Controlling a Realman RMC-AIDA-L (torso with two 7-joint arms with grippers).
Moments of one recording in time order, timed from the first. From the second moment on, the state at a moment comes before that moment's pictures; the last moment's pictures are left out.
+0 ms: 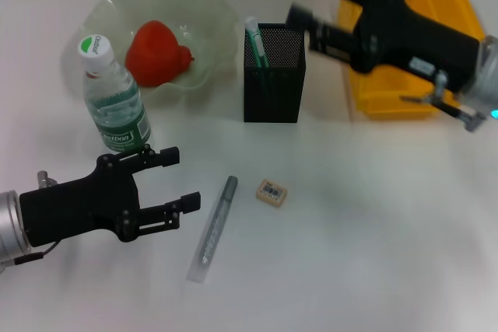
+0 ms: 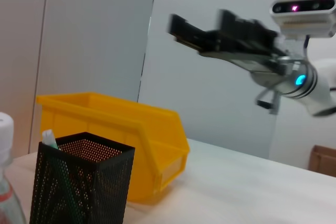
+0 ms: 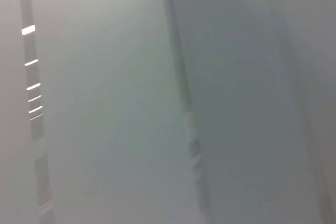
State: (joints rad) left arm -0.40 -2.04 0.65 0.39 1.93 1.67 -0.96; right arm 0.57 2.08 -0.99 -0.44 -1.29 -1.57 1.04
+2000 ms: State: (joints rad) left arm -0.39 -2.05 0.65 0.40 1.95 1.67 -0.95; right arm 0.78 2.09 -1.46 -0.87 -2.23 -1.36 1.74
